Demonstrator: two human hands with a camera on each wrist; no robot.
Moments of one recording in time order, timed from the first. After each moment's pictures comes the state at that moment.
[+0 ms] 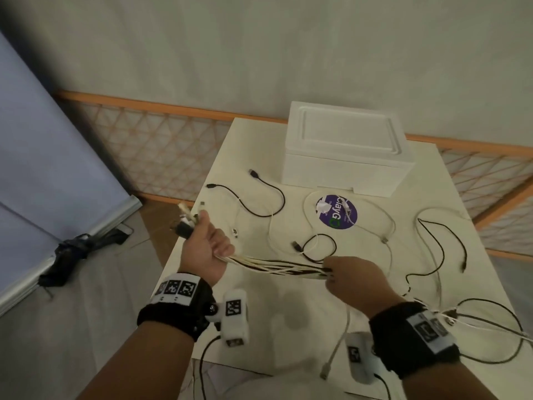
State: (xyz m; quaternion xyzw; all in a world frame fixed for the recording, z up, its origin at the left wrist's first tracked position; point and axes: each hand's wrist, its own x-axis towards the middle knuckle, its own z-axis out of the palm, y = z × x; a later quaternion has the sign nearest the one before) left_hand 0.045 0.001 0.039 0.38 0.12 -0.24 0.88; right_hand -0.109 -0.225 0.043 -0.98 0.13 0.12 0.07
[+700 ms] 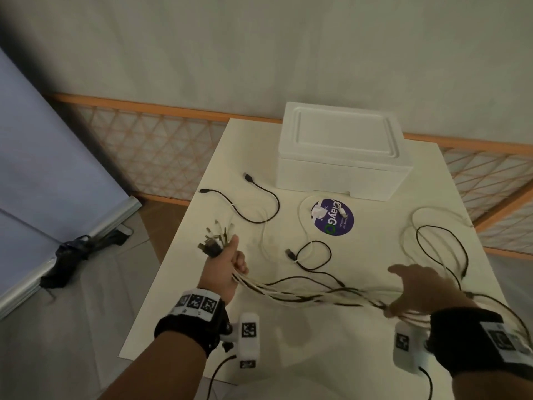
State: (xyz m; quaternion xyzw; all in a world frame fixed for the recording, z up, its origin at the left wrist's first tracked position) left_hand 0.030 -0.040 0.006 0.52 0.18 -0.27 0.79; right_hand -0.147 -0.351 0.044 -0.90 0.30 0.32 0.06
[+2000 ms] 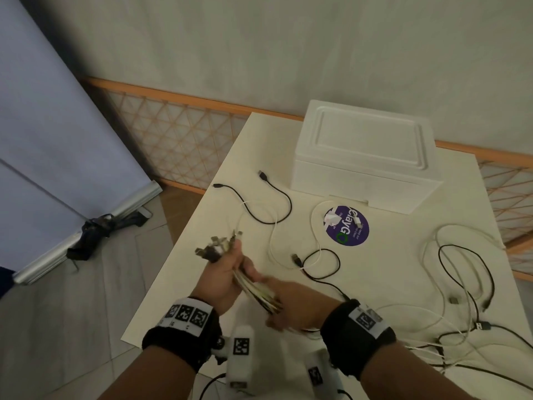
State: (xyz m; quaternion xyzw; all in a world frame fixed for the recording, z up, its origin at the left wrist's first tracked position) left_hand 0.011 -0.037 0.034 0.50 0.13 -0.29 0.81; right_hand -0.053 -0.196 0.027 -0.86 -0.05 0.32 0.38
